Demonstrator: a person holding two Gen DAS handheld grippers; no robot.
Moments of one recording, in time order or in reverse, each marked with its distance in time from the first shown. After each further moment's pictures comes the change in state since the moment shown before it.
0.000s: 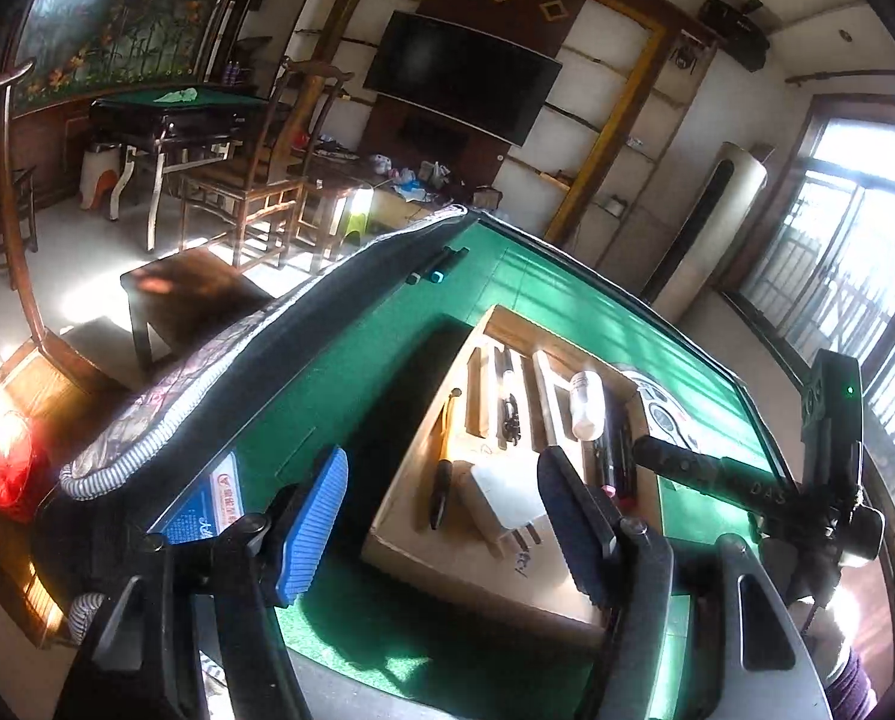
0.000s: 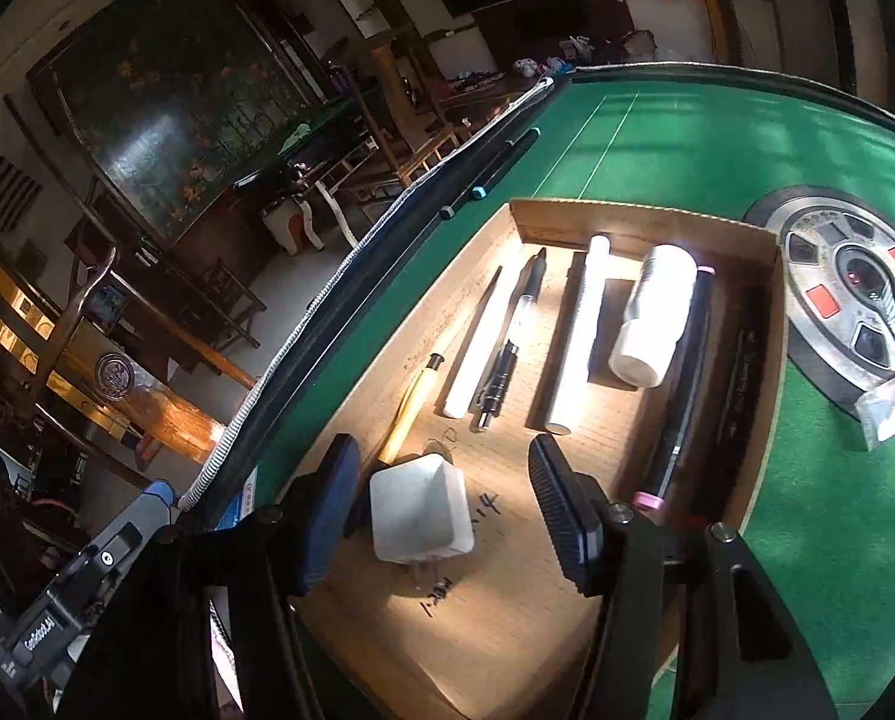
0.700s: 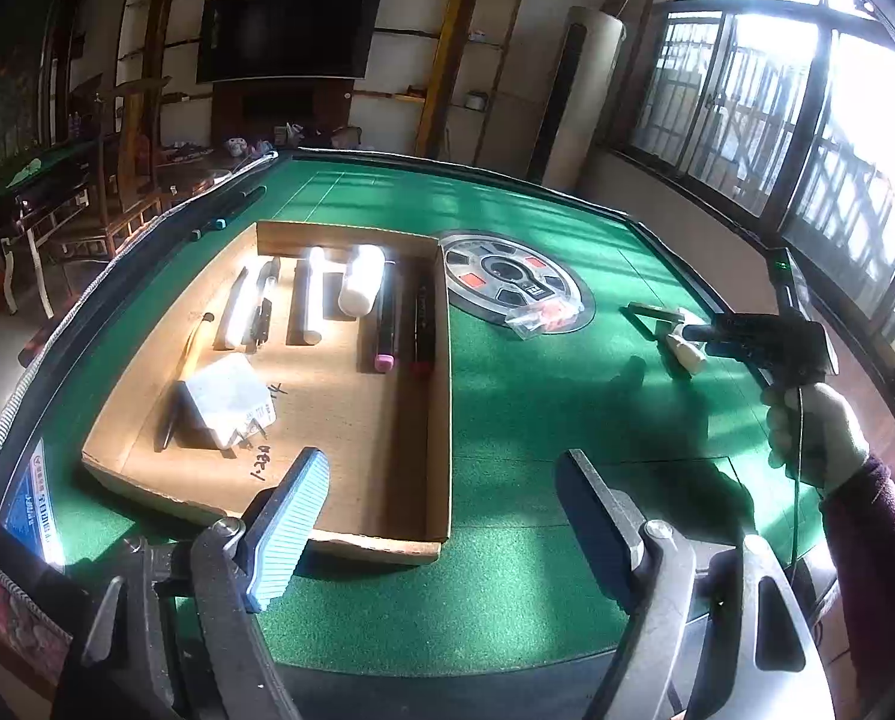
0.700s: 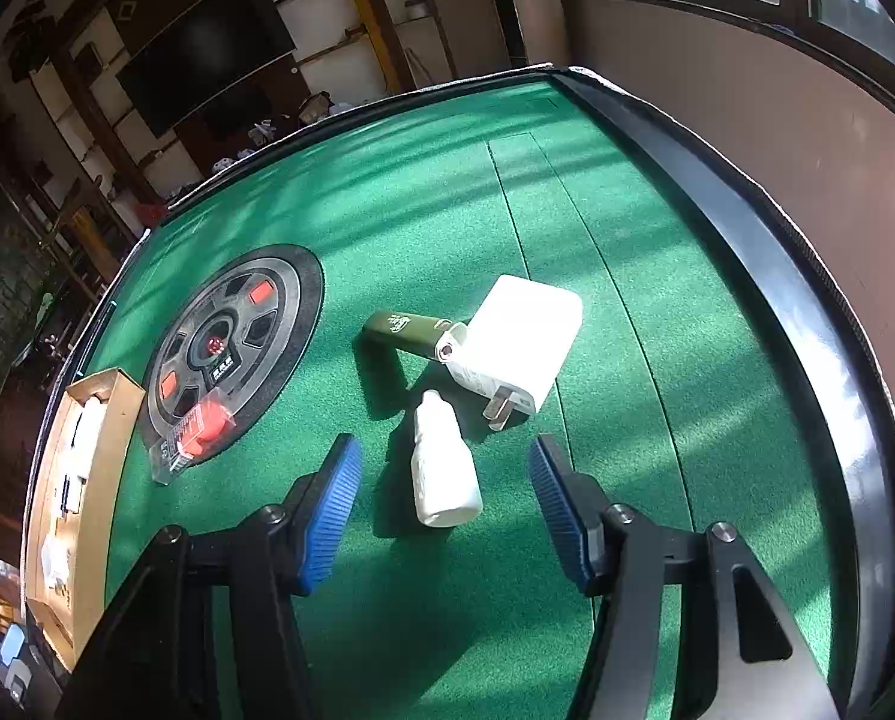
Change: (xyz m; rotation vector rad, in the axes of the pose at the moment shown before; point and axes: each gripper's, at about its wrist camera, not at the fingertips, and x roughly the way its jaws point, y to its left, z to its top) left arm 0.011 -0.149 -0.075 0.341 0.177 -0.130; right arm -0.149 -0.310 -0.039 0.381 -0.080 -0.481
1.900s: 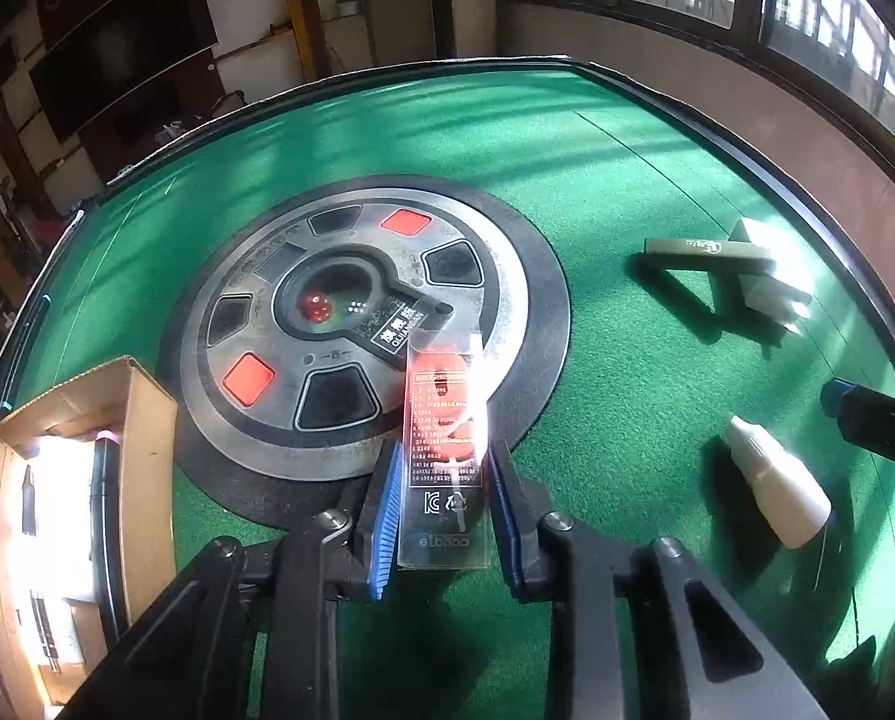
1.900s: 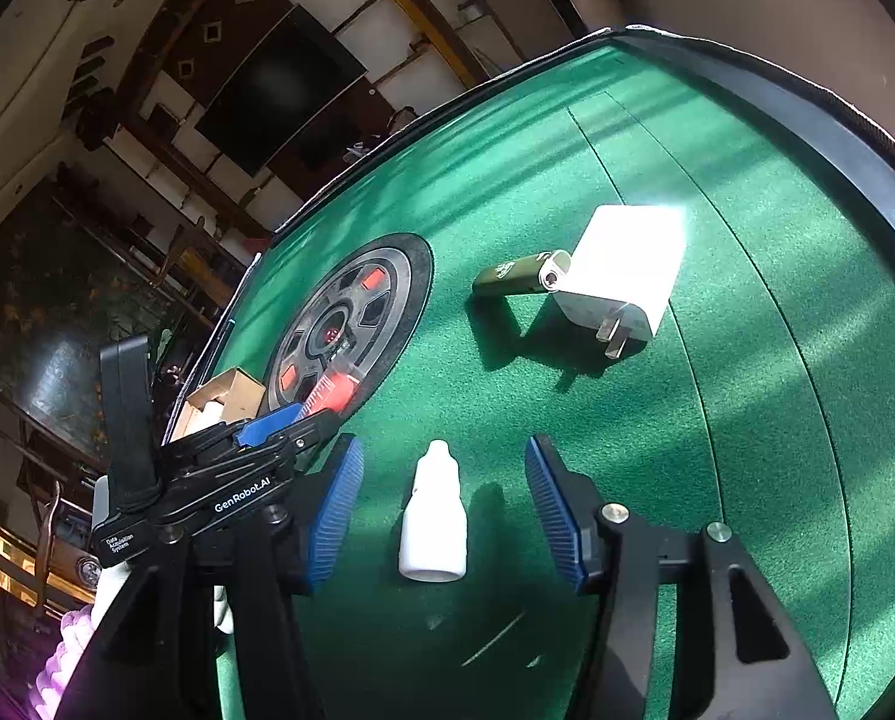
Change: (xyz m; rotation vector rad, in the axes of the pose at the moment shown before) left arm 0.244 -0.130 0.093 0.363 0.274 0.030; right arm -0.007 -0.011 -0.032 0.138 -0.037 0.349
